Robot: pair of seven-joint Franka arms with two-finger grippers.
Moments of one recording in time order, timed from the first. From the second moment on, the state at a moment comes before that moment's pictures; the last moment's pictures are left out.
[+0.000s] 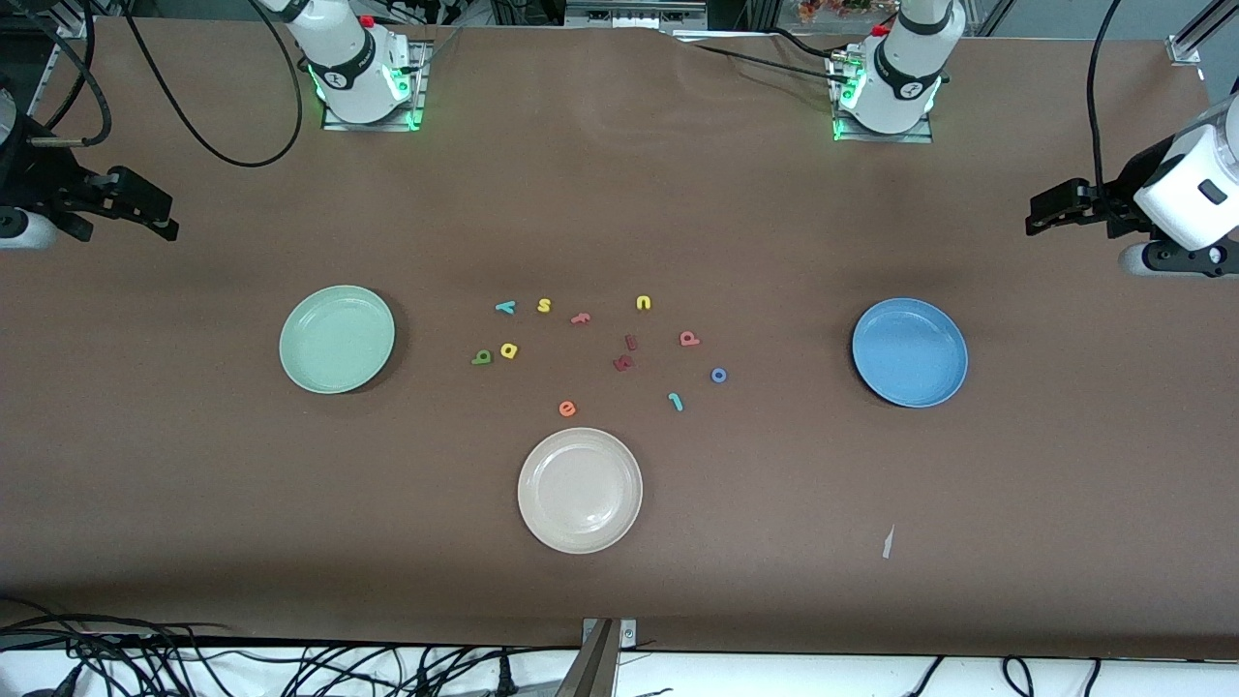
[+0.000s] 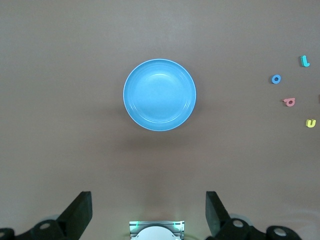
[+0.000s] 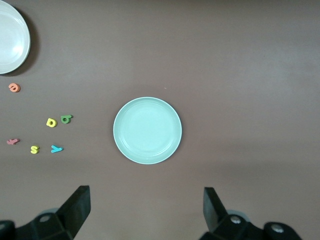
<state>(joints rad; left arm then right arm) 0.08 0.05 -0.09 -1.57 -0.02 1.42 -0.01 -0.01 -0.03 0.02 -1.65 0.00 1.63 -0.01</state>
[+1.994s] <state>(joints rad) 0.07 0.05 -0.09 -1.58 -0.02 1.42 -0.01 -0.02 -0.03 0.02 -1.65 0.00 1.63 -0.01</state>
